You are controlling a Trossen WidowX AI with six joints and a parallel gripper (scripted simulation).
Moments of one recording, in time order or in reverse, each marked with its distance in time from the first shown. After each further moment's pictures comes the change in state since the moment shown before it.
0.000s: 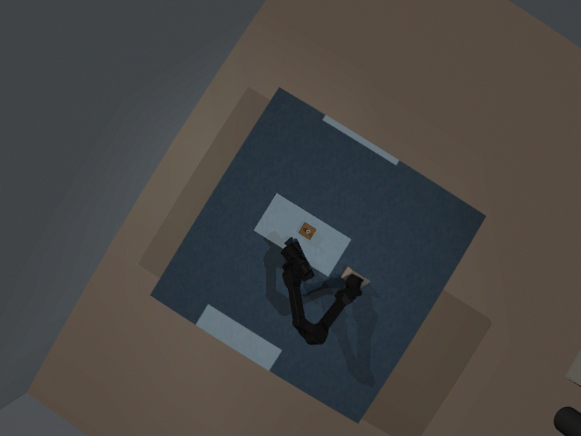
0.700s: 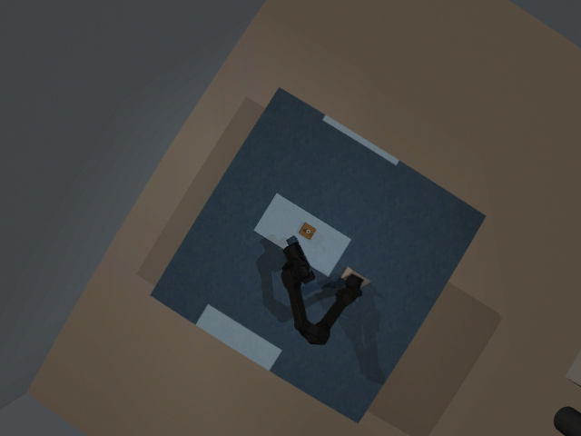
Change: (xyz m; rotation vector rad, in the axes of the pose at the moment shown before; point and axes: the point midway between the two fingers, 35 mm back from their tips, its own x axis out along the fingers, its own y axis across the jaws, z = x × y) arm -0.046 -0.001 0.000 0.005 -0.004 -0.002
